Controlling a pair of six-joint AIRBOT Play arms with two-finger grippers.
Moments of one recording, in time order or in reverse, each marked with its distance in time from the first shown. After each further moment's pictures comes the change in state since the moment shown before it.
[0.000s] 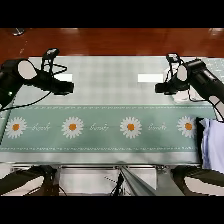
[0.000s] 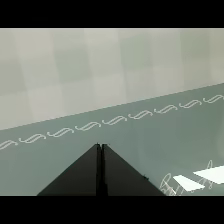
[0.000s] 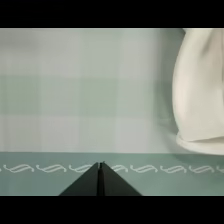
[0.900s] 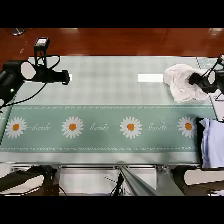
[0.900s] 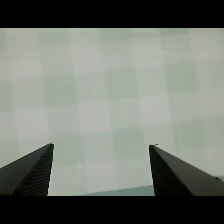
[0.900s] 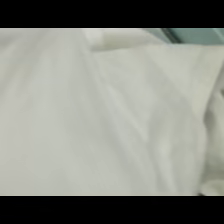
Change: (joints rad) left arm 0.060 -0.057 0.000 0.122 0.265 0.002; right arm -0.493 -0.211 0.001 -0.040 -0.459 0.272
